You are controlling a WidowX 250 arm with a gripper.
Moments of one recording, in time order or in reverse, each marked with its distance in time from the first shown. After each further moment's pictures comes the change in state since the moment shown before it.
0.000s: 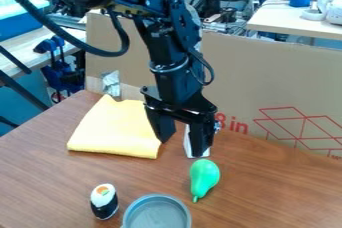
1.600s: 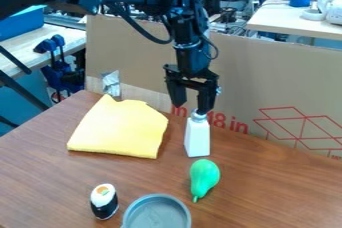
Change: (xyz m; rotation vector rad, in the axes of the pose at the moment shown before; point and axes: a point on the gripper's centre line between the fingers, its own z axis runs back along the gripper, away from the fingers) arm 0.111 0.070 -0.050 -0.006 0.099 -0.018
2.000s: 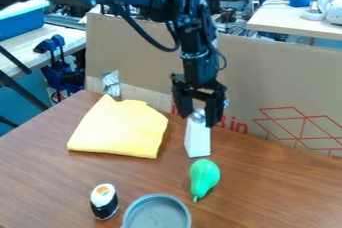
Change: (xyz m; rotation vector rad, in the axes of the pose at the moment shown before) arm -0.009 -0.011 -0.003 -0.001 -0.005 -0.008
